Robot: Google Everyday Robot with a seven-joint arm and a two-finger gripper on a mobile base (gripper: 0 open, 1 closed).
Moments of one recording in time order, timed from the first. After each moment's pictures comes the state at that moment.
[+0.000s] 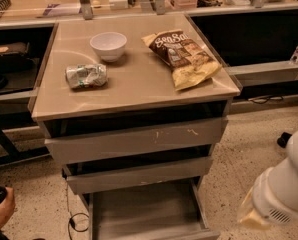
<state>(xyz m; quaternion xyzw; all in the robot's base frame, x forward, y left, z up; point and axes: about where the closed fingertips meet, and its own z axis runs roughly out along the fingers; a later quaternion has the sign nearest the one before) 0.315 -0.230 0.700 -0.53 0.84 0.08 0.06</state>
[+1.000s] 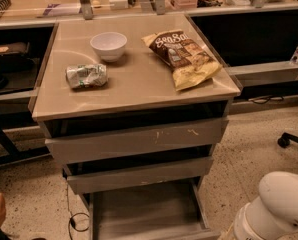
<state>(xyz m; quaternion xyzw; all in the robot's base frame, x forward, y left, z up) 0.279 -0.212 0.574 -0.49 0.86 0.15 0.02</state>
